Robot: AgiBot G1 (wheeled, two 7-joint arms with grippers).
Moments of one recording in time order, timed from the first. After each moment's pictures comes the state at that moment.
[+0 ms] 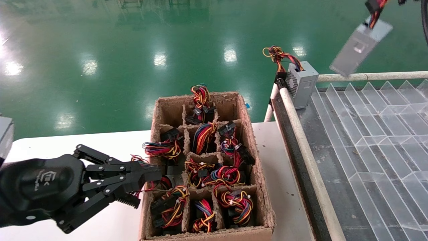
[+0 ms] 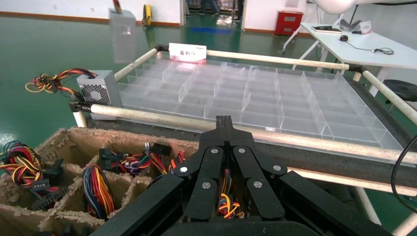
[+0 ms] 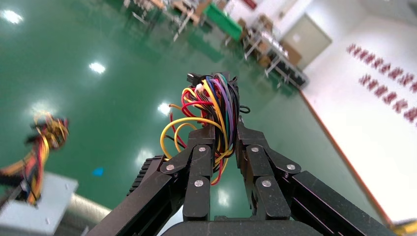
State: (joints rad) left arm -1.10 0.55 0.43 -1.24 0.62 1.42 -0.10; right arm 1.70 -0.79 -0.47 1.01 -2.06 -0.61 0.68
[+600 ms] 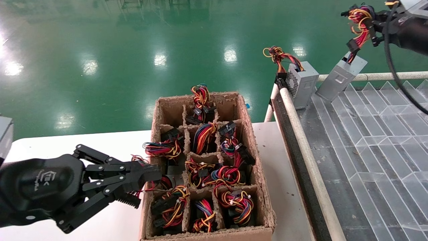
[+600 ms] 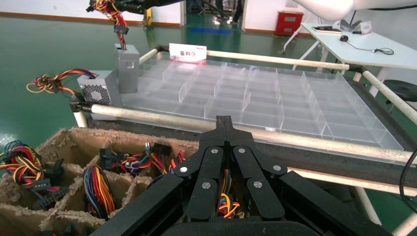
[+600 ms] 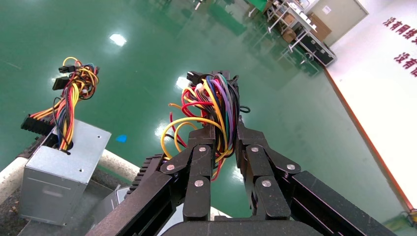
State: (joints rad) left arm -1.10 0.55 0.43 -1.24 0.62 1.42 -0.10; right arm 1.67 -0.83 -0.50 0.85 -1.99 -0.59 0.55
